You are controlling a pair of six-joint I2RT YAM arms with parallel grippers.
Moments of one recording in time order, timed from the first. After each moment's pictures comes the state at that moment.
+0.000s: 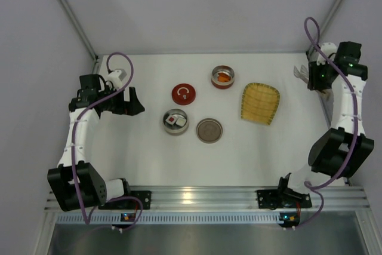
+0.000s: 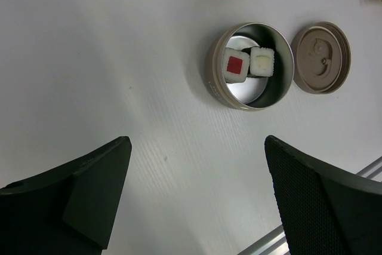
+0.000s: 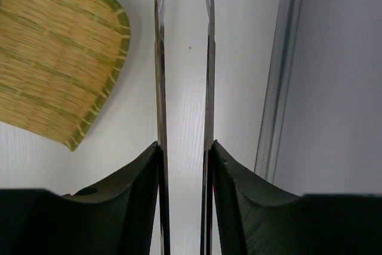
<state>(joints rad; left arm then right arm) 0.18 1.28 1.12 -0.73 0.63 0.18 -0.32 1.55 1.60 -0.91 -0.20 -0.40</state>
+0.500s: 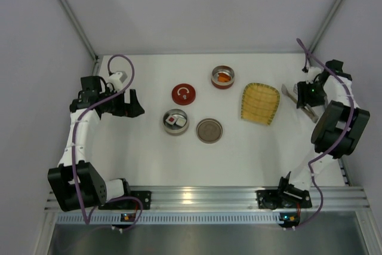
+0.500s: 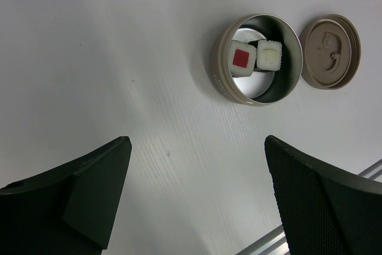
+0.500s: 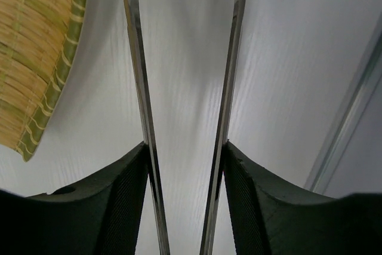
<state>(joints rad) 0.18 1.28 1.10 -0.73 0.61 0.20 -0.40 1.83 1.48 -0.85 -0.23 -0.45</state>
